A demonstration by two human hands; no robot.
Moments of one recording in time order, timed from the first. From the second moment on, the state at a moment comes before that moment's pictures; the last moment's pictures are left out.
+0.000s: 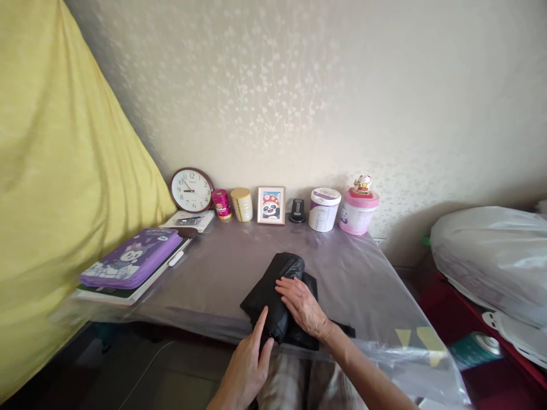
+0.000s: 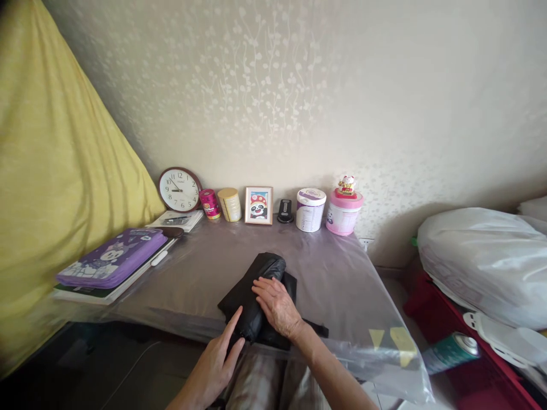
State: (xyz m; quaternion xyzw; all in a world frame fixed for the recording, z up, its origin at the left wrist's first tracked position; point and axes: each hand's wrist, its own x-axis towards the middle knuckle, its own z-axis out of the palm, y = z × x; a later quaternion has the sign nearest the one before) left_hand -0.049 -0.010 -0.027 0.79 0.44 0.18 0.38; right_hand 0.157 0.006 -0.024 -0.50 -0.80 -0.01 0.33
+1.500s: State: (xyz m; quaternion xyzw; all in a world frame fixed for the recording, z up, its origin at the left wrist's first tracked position) left_hand -0.051 -0.012 -0.022 0.68 0.44 0.21 0.56; right_hand 0.223 0.001 -0.021 -0.70 -0.31 0.41 0.49
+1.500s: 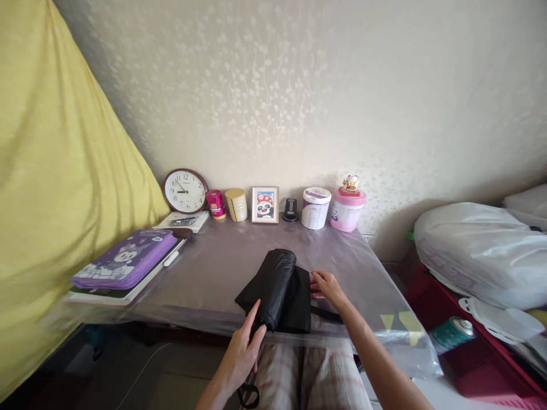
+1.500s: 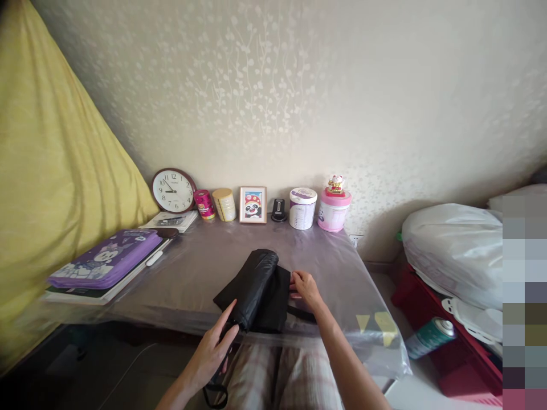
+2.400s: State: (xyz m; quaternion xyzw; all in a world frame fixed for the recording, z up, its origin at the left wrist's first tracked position) left_hand -0.060 0.003 -0.006 0.55 0.45 0.20 0.67; right_hand 0.140 -0.054 -0.016 -0.56 -0.78 0.09 0.26
